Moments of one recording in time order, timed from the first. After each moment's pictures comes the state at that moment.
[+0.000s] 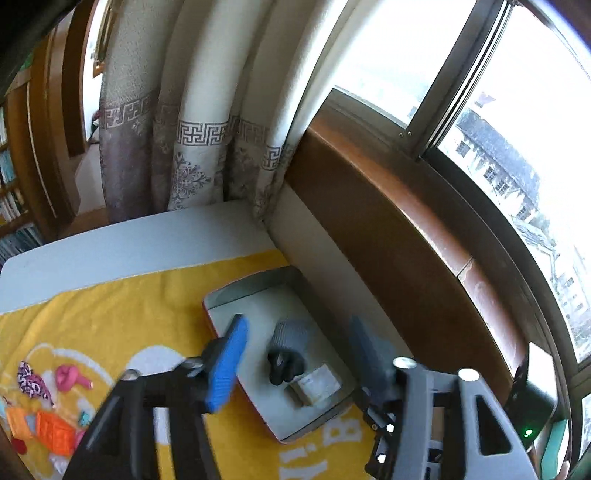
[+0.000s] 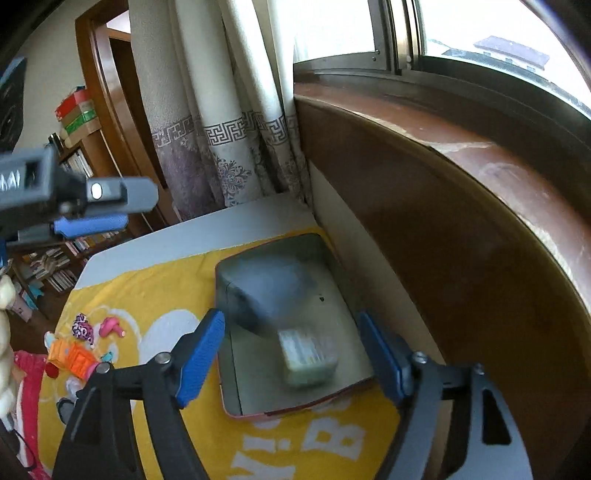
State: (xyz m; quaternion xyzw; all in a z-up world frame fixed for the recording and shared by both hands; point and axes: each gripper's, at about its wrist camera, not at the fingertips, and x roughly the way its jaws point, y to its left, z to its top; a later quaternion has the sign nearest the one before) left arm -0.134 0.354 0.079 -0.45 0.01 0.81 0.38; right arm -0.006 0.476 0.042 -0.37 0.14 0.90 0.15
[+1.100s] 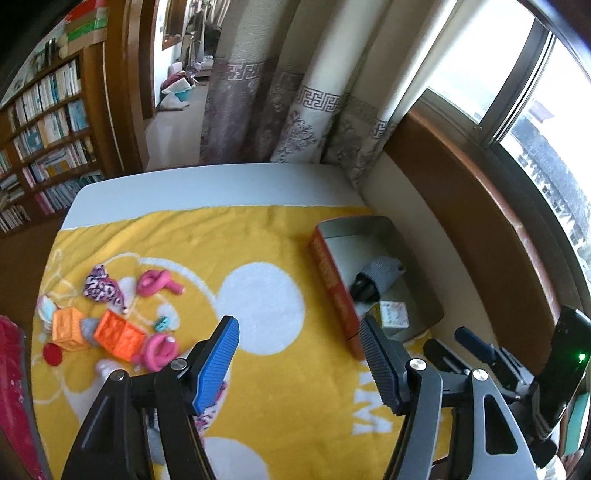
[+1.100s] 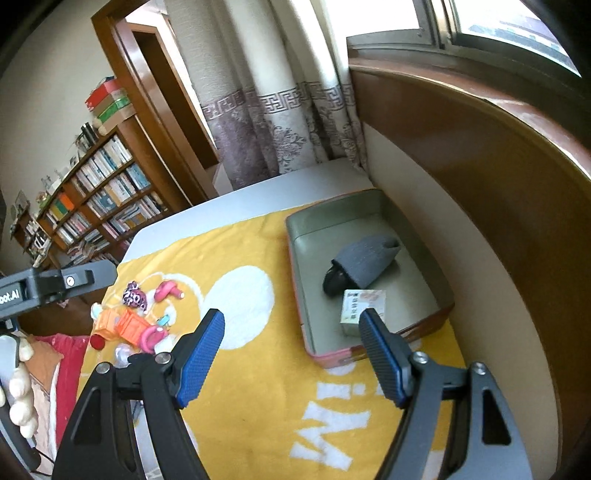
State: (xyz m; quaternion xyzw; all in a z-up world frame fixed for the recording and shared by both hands) left arm -0.088 0.205 0.059 -0.50 0.01 0.83 0.26; right arm 0.023 0.408 0.039 -0.40 0.18 0.90 0.07
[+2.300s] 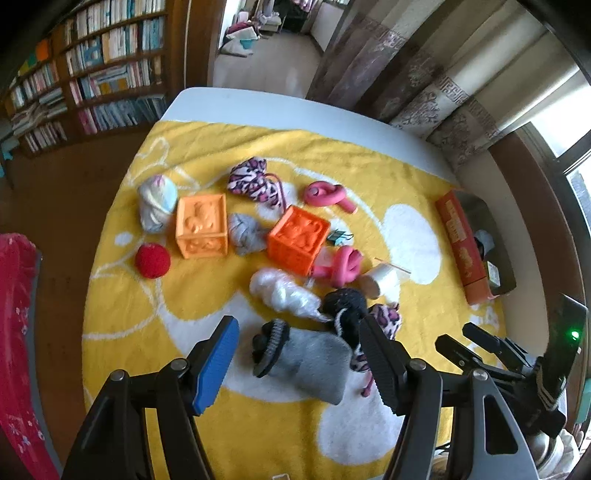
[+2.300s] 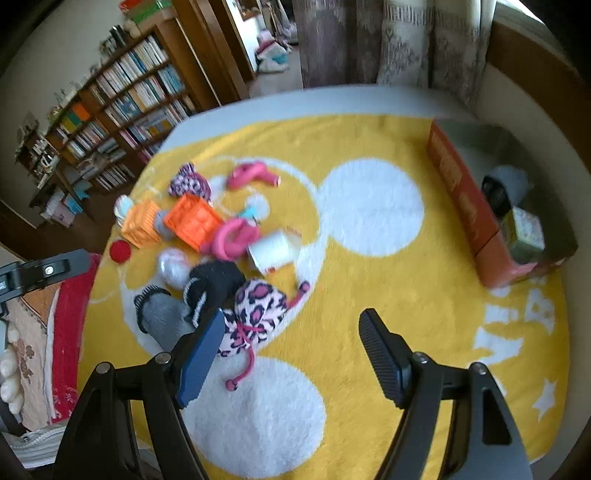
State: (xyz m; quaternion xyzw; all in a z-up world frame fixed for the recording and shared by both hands) left arm -0.109 -0.034 -0.015 -0.58 -0.05 0.79 0.18; right arm -0.029 0.213 -0.039 -0.54 0.13 0.83 0.01
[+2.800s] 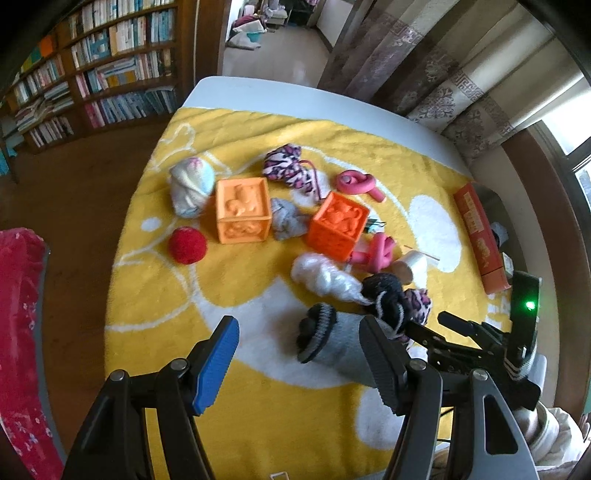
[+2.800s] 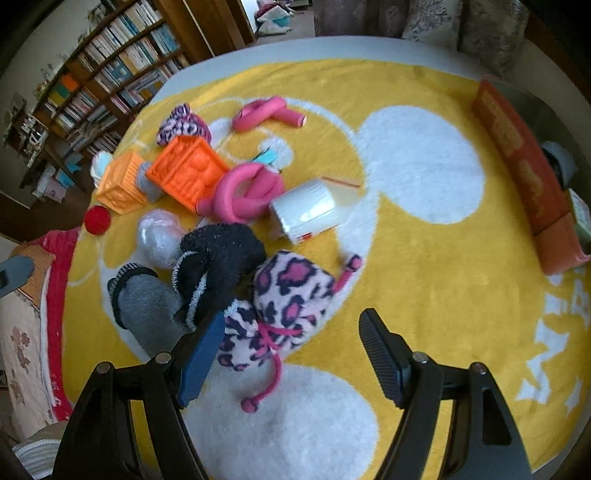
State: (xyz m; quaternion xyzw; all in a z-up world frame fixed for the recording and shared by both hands) left arm -0.108 -0.073 -0.026 -0.59 -0.04 0.78 0.17; right arm -0.061 0.170 -0.097 -0.60 0.12 0.79 0.00
